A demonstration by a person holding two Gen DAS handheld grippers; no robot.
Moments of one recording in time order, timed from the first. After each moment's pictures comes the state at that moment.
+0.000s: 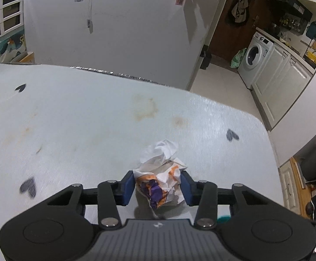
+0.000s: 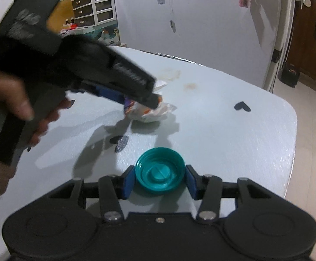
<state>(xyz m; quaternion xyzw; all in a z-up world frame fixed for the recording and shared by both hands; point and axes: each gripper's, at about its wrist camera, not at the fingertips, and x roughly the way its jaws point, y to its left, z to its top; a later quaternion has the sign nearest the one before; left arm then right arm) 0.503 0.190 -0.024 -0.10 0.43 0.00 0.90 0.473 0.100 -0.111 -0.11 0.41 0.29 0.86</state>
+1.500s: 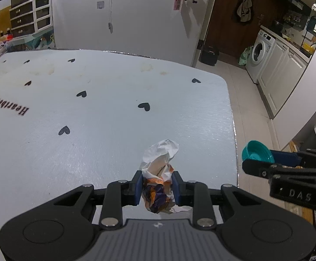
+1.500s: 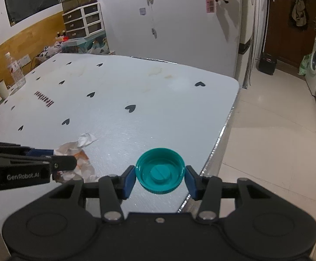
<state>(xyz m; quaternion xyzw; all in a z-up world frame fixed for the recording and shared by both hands) 0.267 0.113 0.030 -0.08 0.42 0.04 0.90 0.338 0.004 -0.031 -0.08 0.41 0.24 0.87</state>
